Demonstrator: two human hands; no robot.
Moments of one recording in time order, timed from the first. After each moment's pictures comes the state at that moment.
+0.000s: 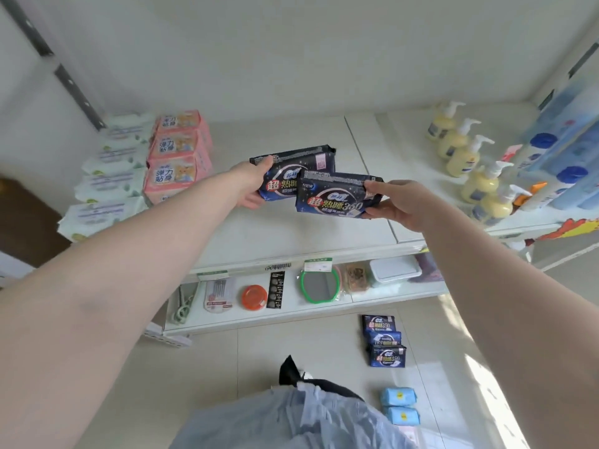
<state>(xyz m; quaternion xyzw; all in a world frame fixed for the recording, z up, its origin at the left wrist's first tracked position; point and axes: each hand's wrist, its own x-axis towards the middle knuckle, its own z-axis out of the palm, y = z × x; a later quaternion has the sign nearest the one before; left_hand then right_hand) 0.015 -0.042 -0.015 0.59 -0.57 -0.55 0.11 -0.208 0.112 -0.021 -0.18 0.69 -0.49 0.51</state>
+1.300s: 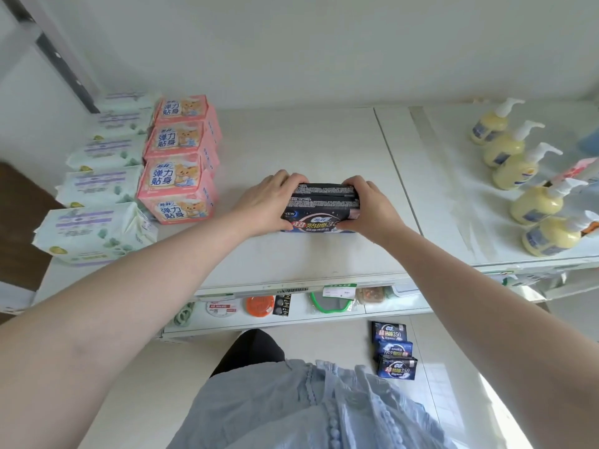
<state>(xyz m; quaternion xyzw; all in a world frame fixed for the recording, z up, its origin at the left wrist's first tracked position) 0.025 -0.092 -0.100 0.32 -0.94 -0.13 0.04 -0.177 0.019 -0.104 -0.57 0.77 -0.23 0.19</state>
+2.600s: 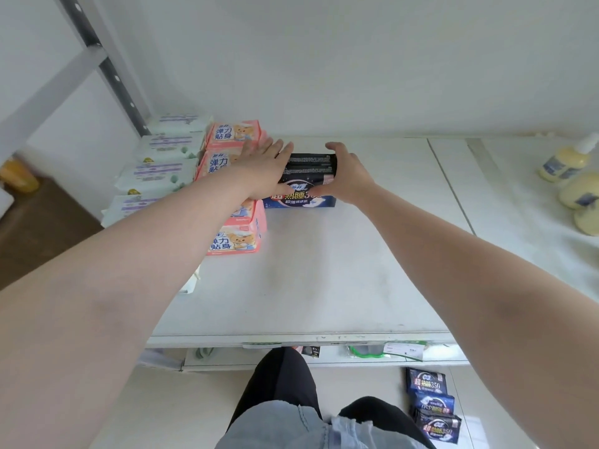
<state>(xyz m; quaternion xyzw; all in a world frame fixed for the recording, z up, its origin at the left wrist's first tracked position) 0.072 -0.233 -0.071 0.41 -0.91 0.00 -0.11 -0.106 -0.167 -0.099 -0.56 0.76 -0.26 0.22</state>
